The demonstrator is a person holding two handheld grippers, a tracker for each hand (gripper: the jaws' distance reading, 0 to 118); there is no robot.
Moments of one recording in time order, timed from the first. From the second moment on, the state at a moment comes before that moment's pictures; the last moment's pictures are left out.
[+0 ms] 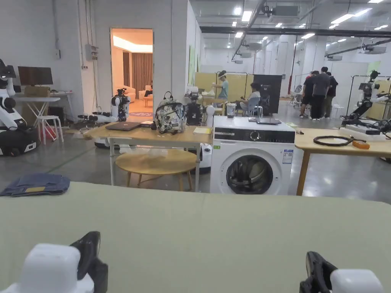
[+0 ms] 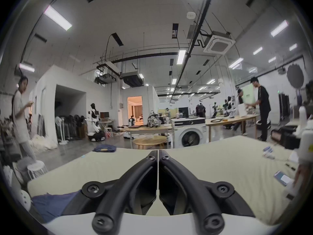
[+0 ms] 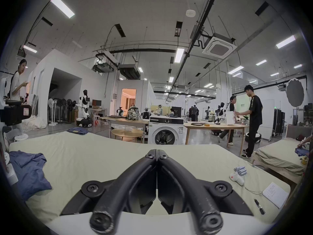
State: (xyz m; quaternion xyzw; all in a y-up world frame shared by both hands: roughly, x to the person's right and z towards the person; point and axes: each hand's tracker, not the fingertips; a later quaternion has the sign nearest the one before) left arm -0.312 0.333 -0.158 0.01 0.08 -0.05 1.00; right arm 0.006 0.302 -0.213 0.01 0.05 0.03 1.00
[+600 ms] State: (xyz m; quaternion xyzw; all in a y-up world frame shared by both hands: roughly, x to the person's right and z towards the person) left arm -0.317 0.333 -0.145 0.05 0.09 -0.02 0.99; right arm 0.009 0.309 -0.193 0.06 0.04 0.03 1.00
